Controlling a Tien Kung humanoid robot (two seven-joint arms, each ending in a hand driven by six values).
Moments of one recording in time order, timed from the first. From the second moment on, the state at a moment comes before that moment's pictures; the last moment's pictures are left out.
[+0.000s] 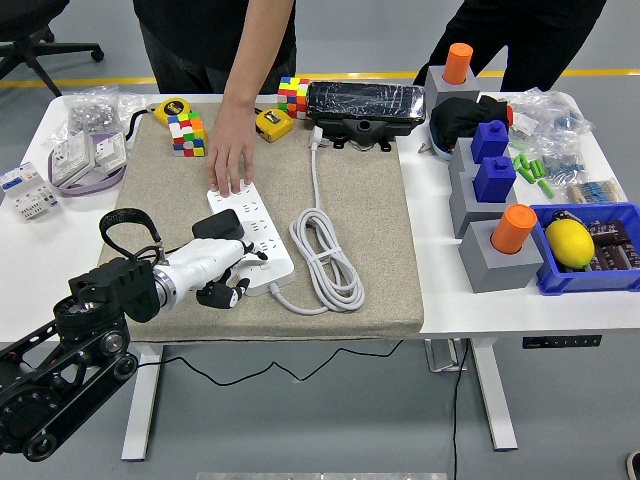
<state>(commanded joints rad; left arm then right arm) -0.32 0.31 -0.96 -1.54 2.05 -0.33 0.34 0.03 -0.14 1.68 0.18 -1.10 -0.11 0.00</state>
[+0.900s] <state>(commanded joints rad) -0.31 0.22 -1.13 -1.38 1.92 -0.07 0.14 0.04 -0.14 1.70 0.18 -1.11 -0.11 0.00</state>
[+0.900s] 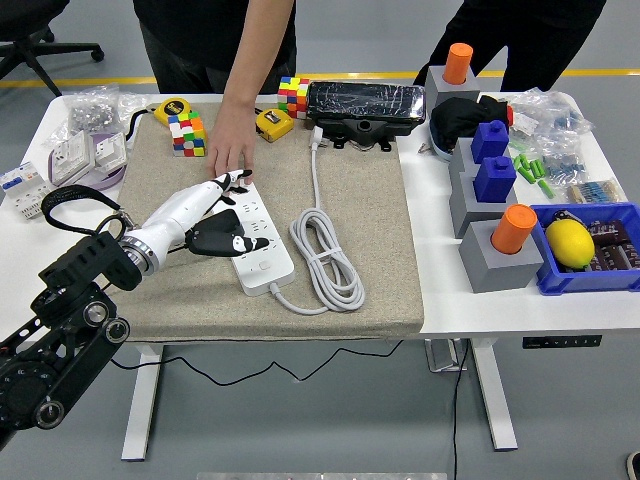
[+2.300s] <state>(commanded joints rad) -0.35 0.17 -1.14 -1.08 1.99 0.07 0.04 0.04 -0.14 1.69 0.18 -1.10 -0.11 0.00</state>
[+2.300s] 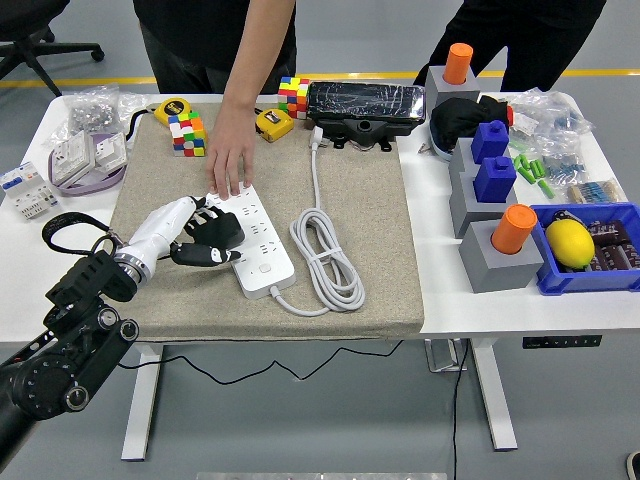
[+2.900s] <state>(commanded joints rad) -0.37 0.16 -1.12 -1.06 2.02 0.12 0.04 0.04 -0.14 1.69 0.18 -1.10 -0.10 0.00</state>
